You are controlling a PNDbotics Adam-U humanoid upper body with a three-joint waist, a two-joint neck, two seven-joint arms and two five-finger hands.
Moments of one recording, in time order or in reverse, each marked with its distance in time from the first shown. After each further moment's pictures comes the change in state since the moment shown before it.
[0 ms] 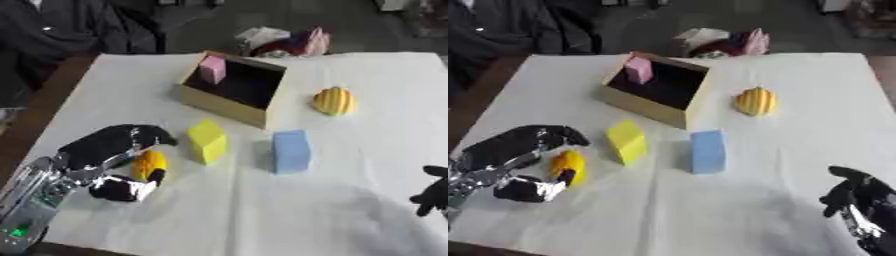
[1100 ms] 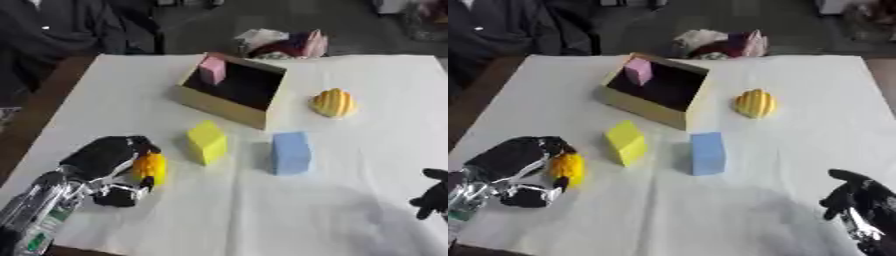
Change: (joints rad) left arm 0.020 -0.056 -0.012 0.038 -0.244 0.190 -0.042; right arm 0.007 0.000 0.000 0.000 0.002 -0.003 -0.003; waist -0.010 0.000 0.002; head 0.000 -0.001
